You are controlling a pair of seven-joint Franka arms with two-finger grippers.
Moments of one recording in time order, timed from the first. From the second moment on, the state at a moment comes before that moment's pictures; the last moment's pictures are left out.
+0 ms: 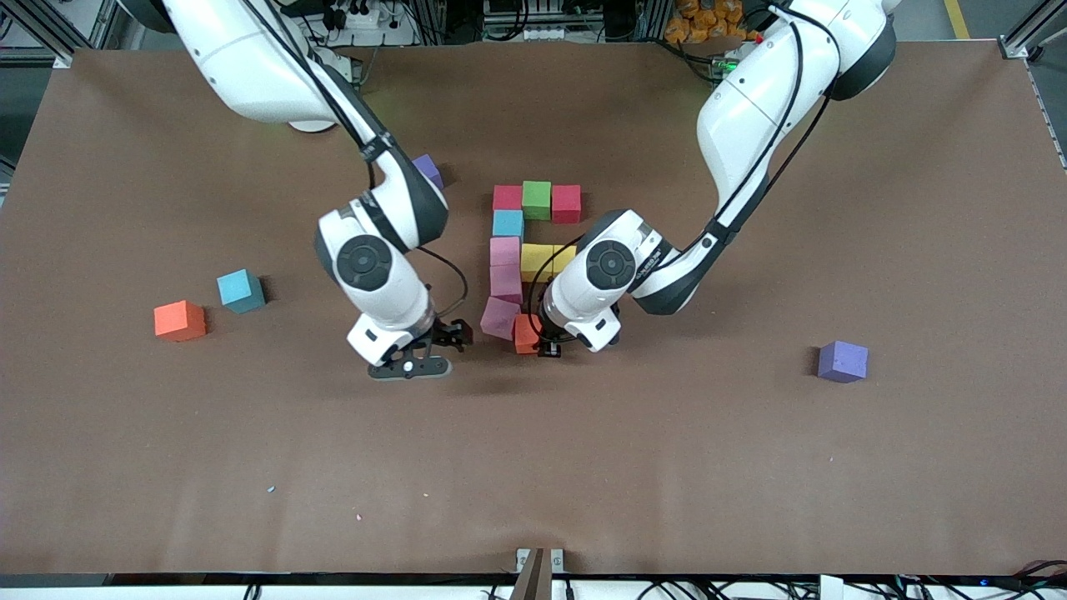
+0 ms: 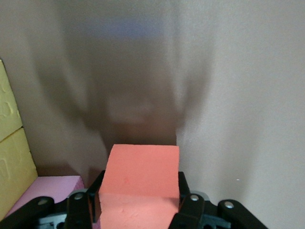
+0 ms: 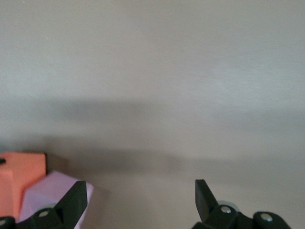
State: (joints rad) left arm -0.37 0.90 -0.43 -1.44 0.12 2.47 -2.28; right arm 0.37 0.57 0.11 -1.61 -0.03 2.20 0.39
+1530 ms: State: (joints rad) left arm -0.38 0.90 -0.43 -1.45 0.12 2.39 -2.28; right arm -0.09 -0.02 -0.04 -1.50 0.00 1.39 -0.27
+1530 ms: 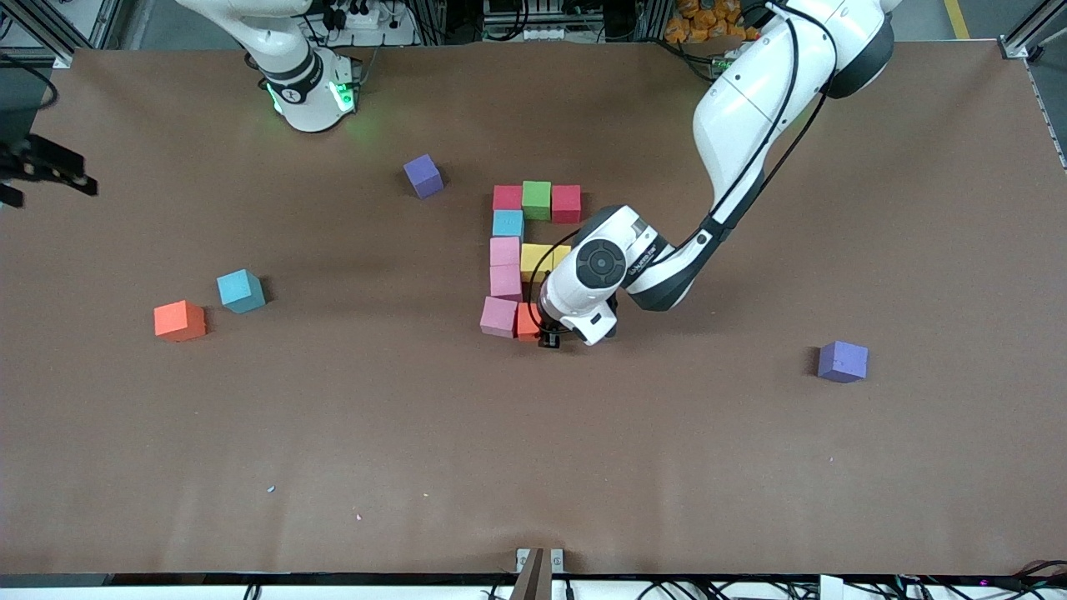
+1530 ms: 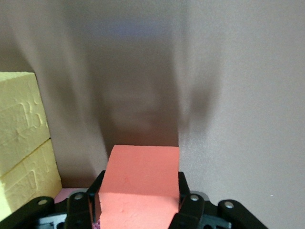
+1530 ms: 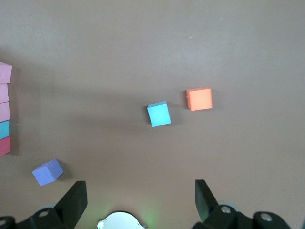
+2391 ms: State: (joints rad) left arm -0.39 0.89 -0.43 -1.45 0.13 2.38 -2.28; right arm -0.08 -0.03 -0.01 -1.25 0.01 1.27 -0.10
